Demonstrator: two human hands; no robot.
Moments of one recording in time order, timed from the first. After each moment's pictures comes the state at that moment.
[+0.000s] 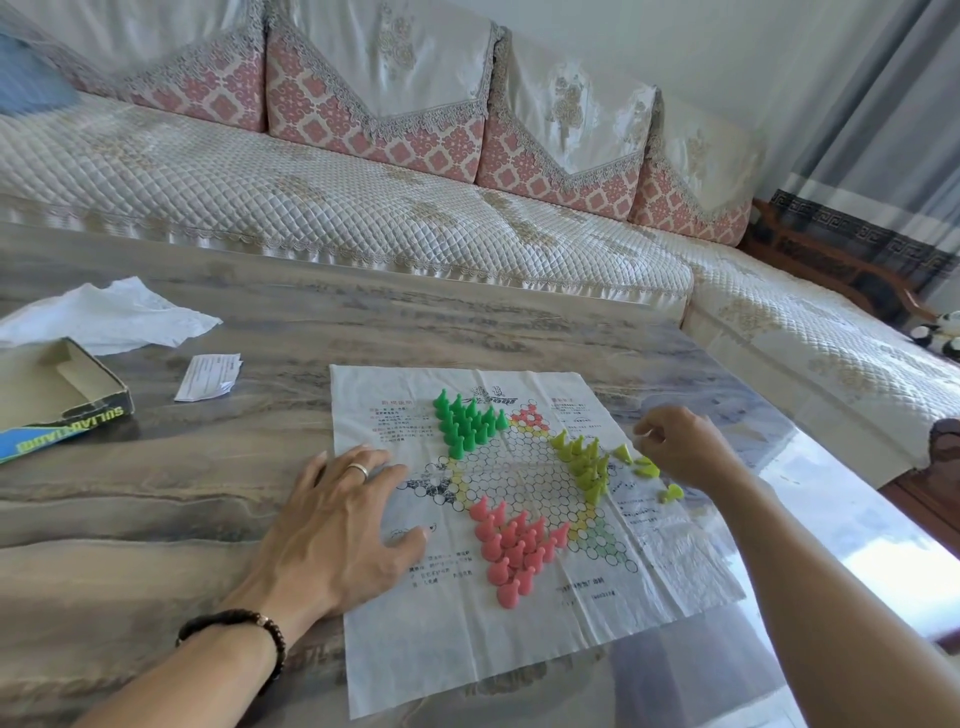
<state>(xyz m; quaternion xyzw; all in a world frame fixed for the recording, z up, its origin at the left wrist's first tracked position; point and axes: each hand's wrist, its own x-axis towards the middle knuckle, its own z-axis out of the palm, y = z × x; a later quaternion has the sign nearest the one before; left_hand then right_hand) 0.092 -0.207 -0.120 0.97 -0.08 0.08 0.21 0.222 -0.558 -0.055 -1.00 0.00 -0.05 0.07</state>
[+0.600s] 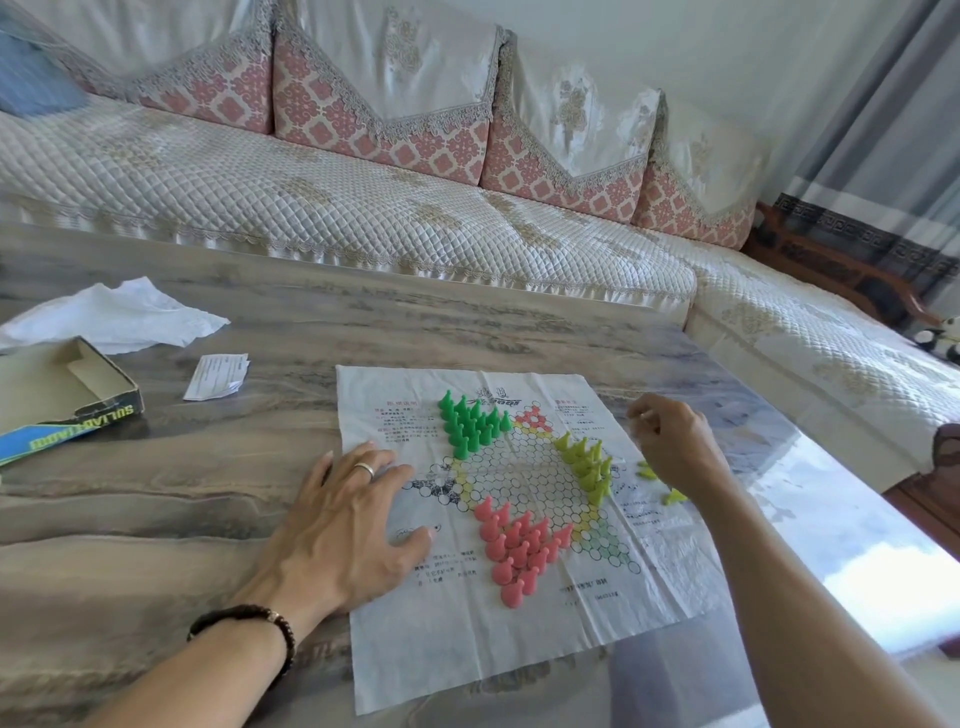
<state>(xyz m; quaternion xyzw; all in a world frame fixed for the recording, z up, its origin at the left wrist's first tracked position) 0.095 -0.207 -0.123 0.97 -0.09 0.08 0.20 0.211 -0.535 -0.054 -0.97 -0.01 -0.15 0.19</state>
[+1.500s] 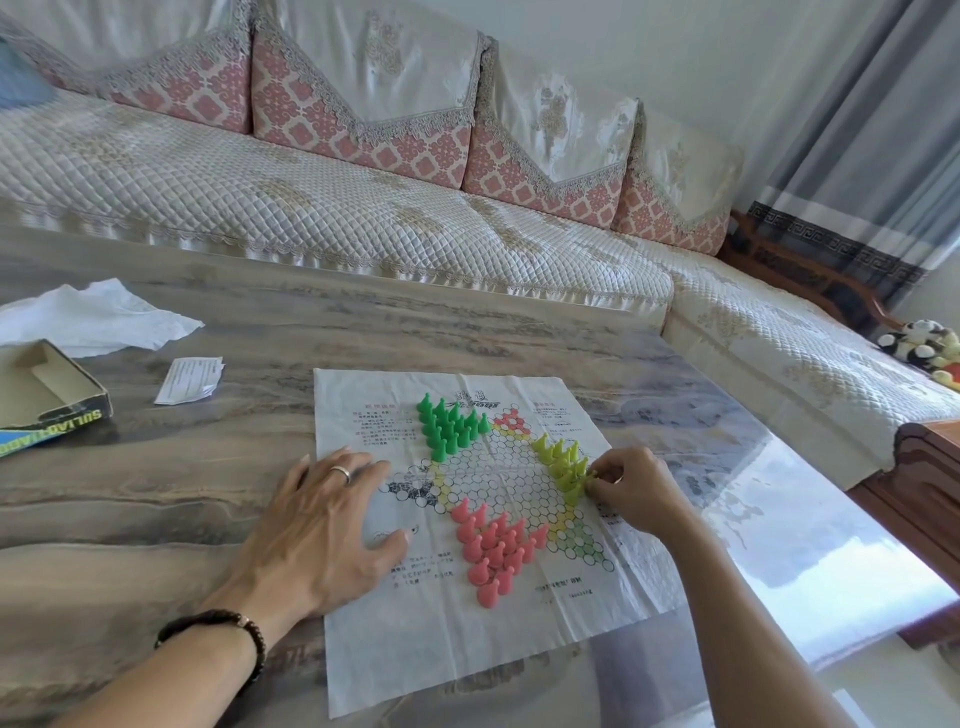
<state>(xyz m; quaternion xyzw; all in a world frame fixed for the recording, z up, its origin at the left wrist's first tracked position) 0.095 -0.206 -0.124 0.98 -0.09 0.08 0.17 0.184 -0.535 -0.081 -0.98 0.00 -0.02 0.20</state>
